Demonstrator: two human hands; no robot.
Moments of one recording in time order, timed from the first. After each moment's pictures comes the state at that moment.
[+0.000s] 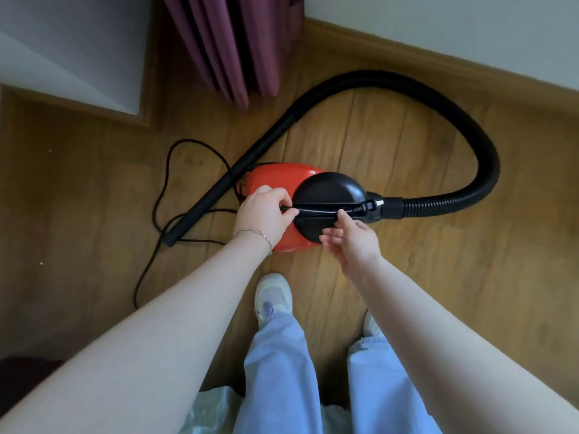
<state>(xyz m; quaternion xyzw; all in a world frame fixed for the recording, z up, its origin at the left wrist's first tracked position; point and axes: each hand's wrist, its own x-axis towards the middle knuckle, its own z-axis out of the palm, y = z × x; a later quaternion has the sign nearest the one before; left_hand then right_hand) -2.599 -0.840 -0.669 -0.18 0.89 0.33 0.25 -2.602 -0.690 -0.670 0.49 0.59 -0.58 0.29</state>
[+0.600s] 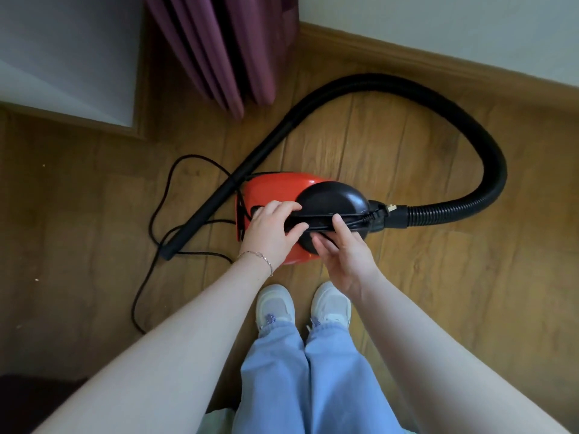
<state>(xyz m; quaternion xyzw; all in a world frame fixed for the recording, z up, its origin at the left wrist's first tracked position) -2.591 -0.832 -0.700 -0.14 0.88 0.38 0.24 -2.600 -0.695 -0.685 0.49 0.41 -0.72 0.27</state>
